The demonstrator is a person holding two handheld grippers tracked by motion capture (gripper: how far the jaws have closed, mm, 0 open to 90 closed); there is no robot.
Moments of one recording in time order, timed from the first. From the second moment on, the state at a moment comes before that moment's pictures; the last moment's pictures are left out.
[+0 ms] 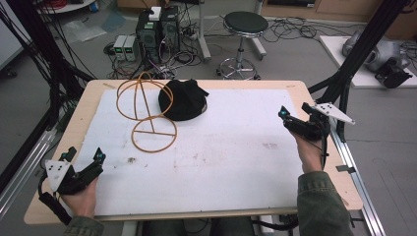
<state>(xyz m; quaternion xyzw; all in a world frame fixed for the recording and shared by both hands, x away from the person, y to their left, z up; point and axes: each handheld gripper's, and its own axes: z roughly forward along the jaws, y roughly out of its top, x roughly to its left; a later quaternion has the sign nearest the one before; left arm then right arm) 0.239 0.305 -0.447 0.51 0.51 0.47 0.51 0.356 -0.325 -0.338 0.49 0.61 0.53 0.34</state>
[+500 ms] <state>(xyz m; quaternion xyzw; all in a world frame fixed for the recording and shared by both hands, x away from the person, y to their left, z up) 0.244 0.297 -0.447 0.51 0.51 0.46 0.51 0.395 -0.293 -0.322 0.44 0.66 0.51 0.33</state>
